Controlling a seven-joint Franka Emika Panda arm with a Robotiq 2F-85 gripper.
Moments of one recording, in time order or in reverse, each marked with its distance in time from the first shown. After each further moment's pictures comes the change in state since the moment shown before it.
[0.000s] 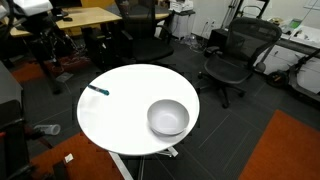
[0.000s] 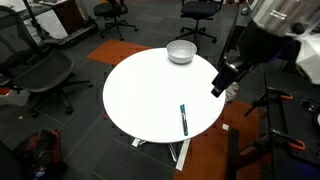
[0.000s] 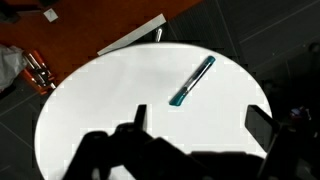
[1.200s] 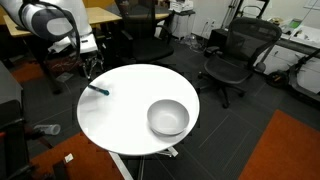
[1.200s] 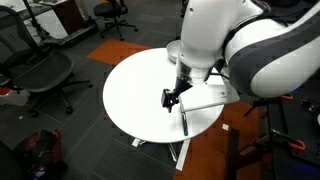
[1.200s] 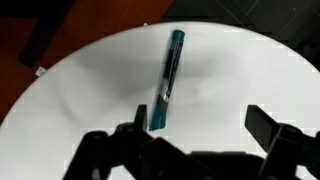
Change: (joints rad) arm 0.118 0.615 -0.168 0.371 -0.105 0.151 0.430
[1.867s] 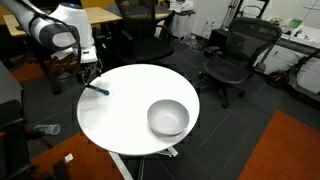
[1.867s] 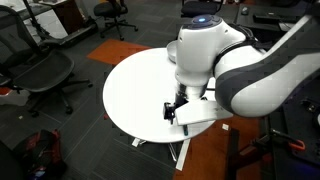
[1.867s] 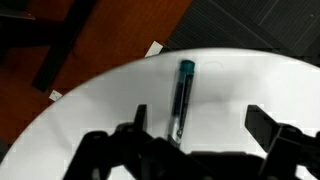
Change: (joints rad) arm 0.057 0.113 -0.024 0.042 0.108 0.000 0.000
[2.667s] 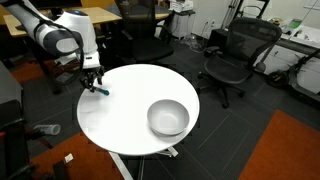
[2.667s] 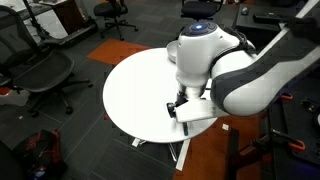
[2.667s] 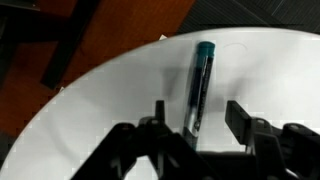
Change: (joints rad) arm 0.031 0.038 -0.060 0.008 0.002 0.004 0.000
